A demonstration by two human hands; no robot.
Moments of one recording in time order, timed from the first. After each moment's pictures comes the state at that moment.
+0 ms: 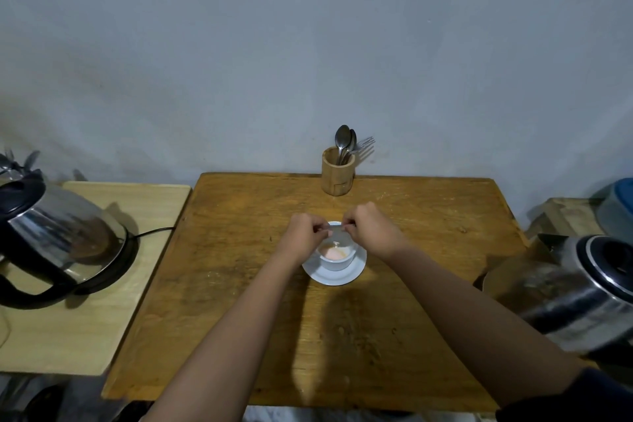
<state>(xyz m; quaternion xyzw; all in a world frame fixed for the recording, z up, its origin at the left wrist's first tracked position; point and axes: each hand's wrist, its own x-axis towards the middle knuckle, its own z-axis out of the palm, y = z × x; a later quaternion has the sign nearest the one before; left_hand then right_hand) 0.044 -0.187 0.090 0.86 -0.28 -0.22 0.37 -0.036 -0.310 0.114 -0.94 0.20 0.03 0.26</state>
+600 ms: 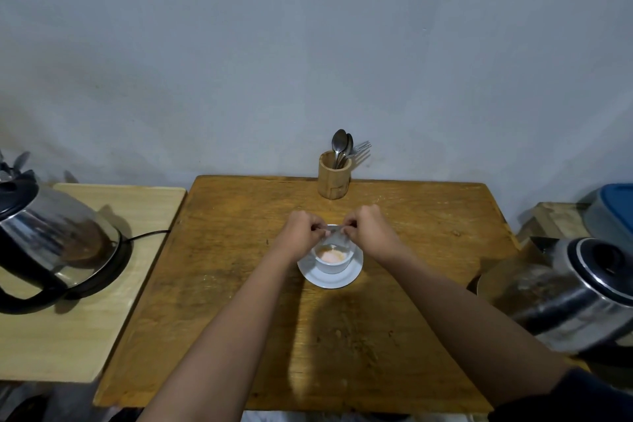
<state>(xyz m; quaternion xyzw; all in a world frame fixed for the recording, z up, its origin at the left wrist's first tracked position) 0.051 -0.187 0.097 0.86 -0.31 -0.22 0.33 -0.038 -0.306 0.116 -0.93 0.25 0.00 0.28</state>
